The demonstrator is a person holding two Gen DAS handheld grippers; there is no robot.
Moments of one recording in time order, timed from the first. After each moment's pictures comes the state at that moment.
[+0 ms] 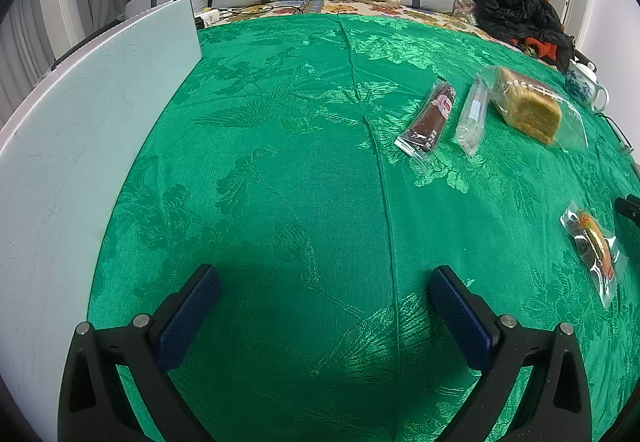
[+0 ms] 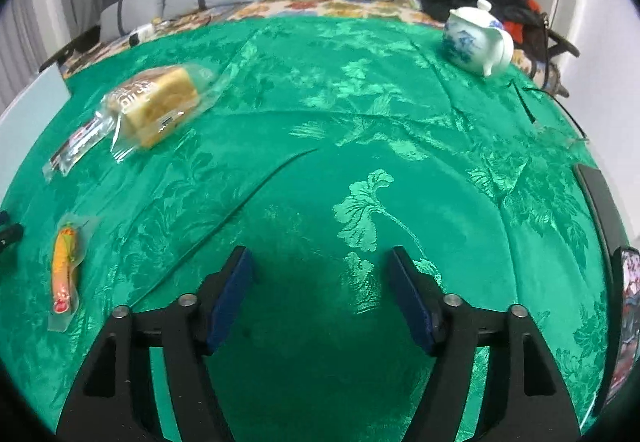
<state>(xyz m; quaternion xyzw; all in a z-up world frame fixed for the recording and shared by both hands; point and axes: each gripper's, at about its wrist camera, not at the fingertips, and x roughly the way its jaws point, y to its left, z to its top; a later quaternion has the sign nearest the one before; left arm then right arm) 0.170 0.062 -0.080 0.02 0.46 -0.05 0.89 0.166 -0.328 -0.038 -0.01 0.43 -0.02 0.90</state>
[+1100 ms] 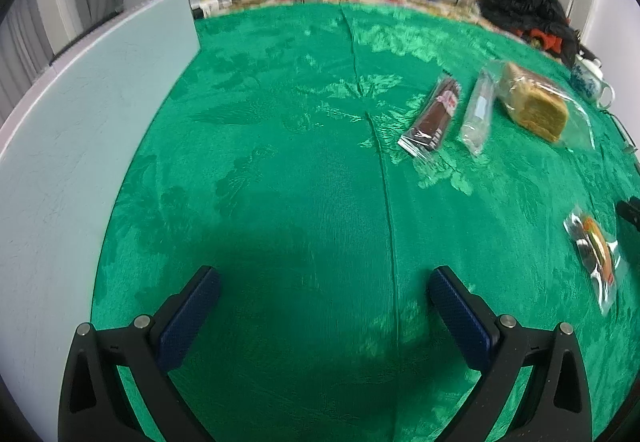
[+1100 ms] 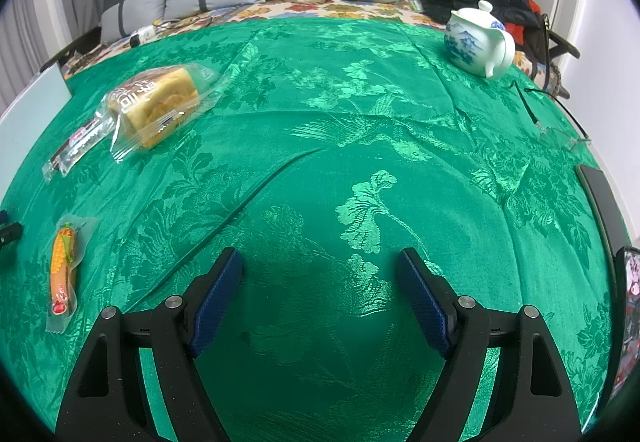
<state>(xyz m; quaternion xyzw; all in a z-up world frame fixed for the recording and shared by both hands) 0.187 0.062 -0.076 0.02 0.49 -0.04 0.87 0.180 -0.328 -0.042 -0.01 0.43 -0.01 0.90</state>
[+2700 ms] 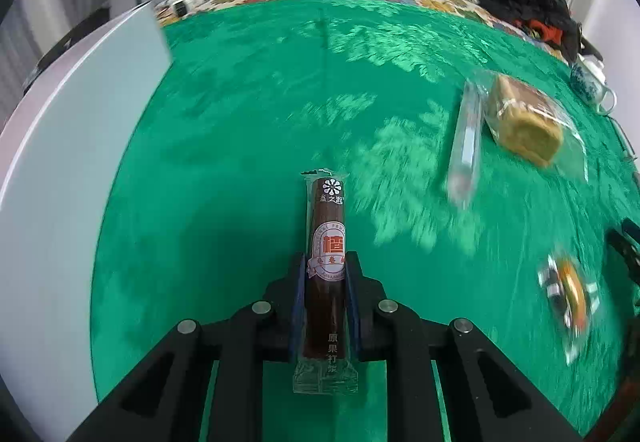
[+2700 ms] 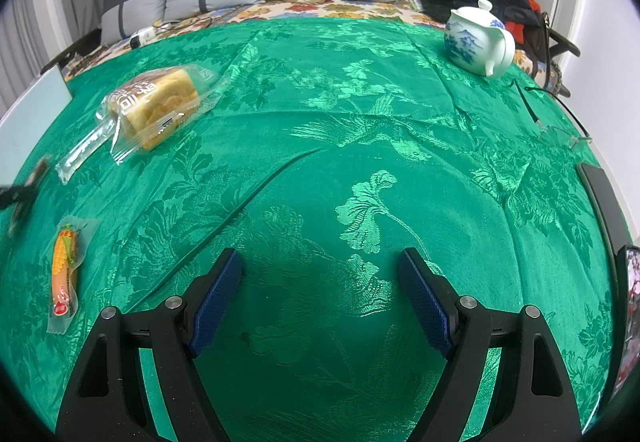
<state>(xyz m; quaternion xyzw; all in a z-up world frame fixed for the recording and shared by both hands) 0.205 0.038 -0.056 0.02 0.51 -0.05 0.86 0.181 -0.328 -0.043 -0.01 0.43 -0.01 0.90</state>
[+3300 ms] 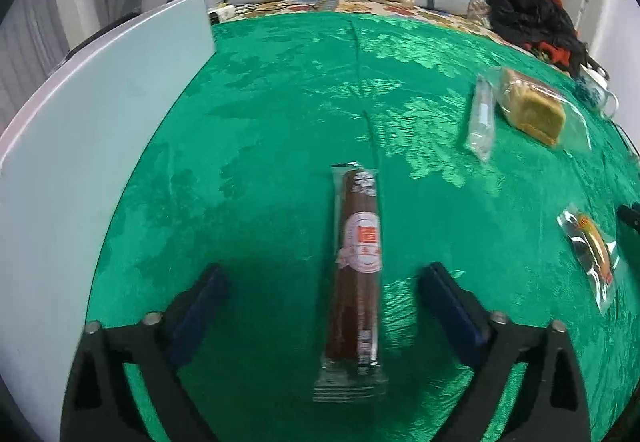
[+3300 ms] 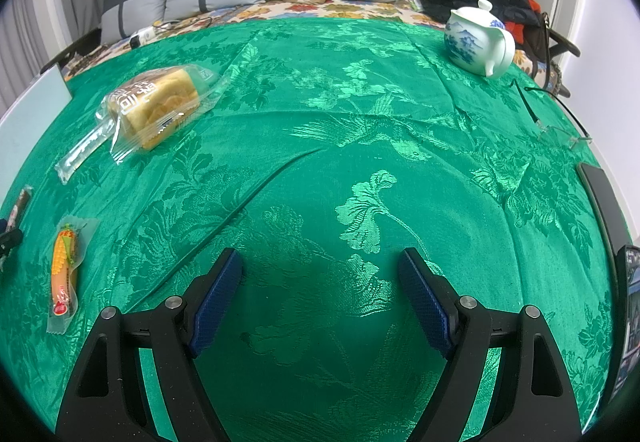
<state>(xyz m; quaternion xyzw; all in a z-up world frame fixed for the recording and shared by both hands) 0.157 0.059 -0.077 0.00 0.46 -0.02 0.89 0.181 -0.328 -0.043 -0.01 0.43 -0.01 0.90</state>
